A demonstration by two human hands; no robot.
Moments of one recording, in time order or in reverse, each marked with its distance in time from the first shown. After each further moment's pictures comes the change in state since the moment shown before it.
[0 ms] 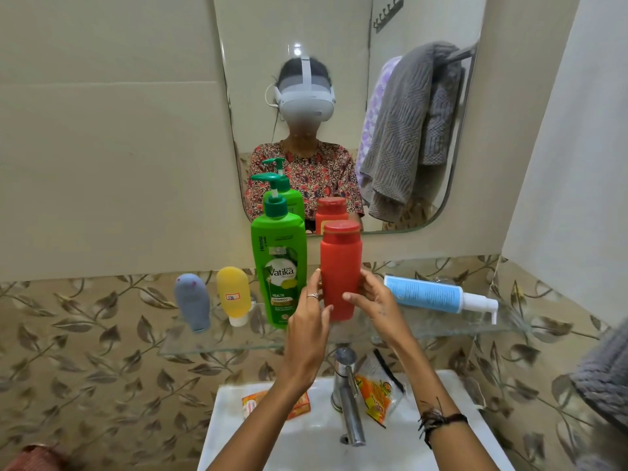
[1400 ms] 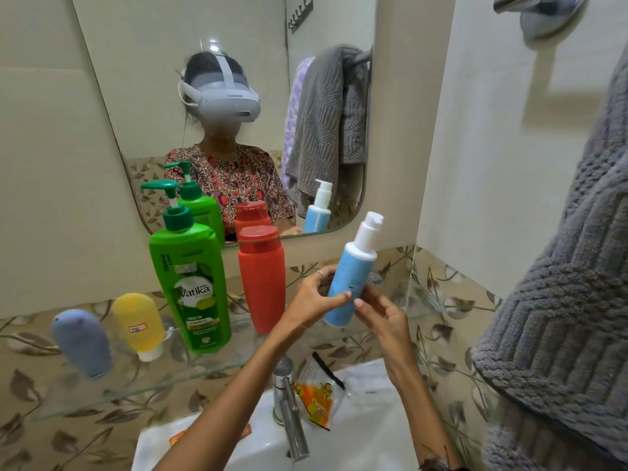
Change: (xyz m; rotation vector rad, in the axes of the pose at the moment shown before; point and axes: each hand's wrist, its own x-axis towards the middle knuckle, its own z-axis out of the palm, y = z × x) left_hand 0.058 0.058 0.077 -0.698 -0.605 -0.054; right_hand -0.057 0.007 -0.079 0.223 0.476 0.047
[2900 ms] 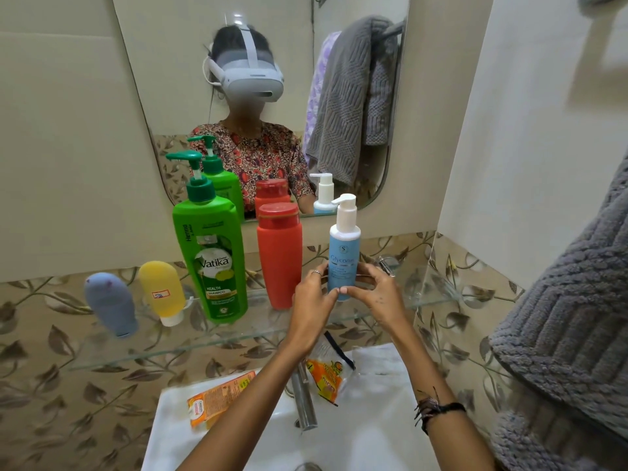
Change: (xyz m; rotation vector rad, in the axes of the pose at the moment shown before) left_hand -0.035 -0.015 0.008 0.433 0.386 -0.089; right_hand 0.030 0.003 0.015 -0.636 -0.157 -0.121
